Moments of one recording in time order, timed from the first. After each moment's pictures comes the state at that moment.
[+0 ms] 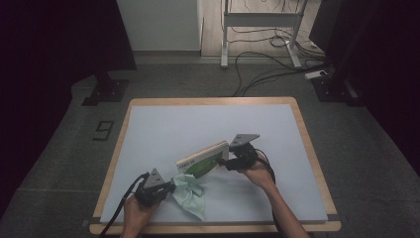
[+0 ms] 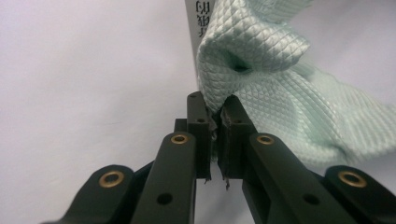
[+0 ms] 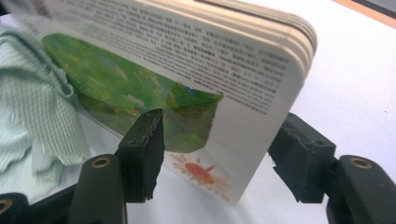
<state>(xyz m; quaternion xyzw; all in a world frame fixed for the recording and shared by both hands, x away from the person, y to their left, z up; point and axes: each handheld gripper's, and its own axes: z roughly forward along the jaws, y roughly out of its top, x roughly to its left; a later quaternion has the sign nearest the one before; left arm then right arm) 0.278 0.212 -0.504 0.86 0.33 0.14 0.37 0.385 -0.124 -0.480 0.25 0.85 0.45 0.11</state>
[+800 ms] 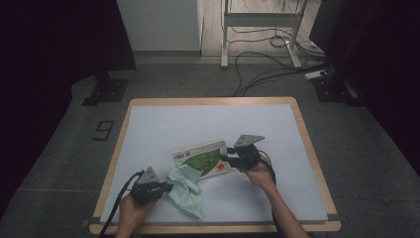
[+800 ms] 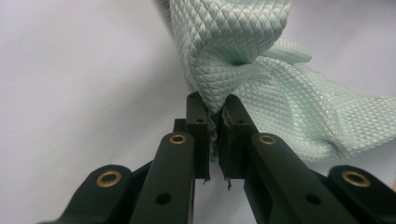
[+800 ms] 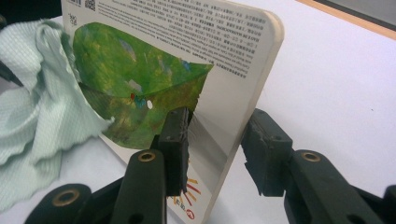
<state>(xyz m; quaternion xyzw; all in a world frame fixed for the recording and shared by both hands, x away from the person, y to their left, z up) 0.282 0.230 -0.504 0.86 0.34 0.11 0.38 0.382 -0.133 -0.484 0.27 0.83 0.47 0.12</state>
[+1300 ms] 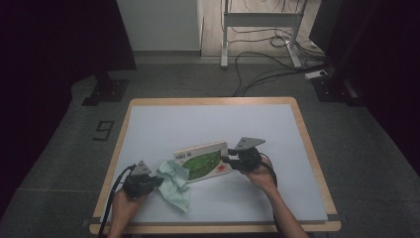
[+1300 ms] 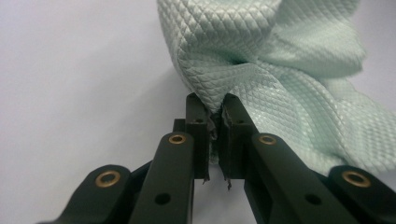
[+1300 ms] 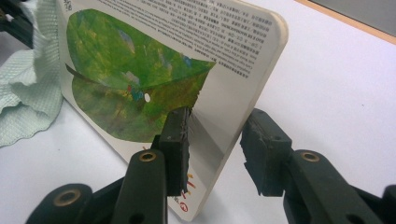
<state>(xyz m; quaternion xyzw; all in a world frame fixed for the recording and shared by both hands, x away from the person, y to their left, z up) 0.307 0.245 -0.506 0.86 0.37 0.11 0.34 0.377 -0.136 -0.488 0.26 0.84 0.46 0.14</state>
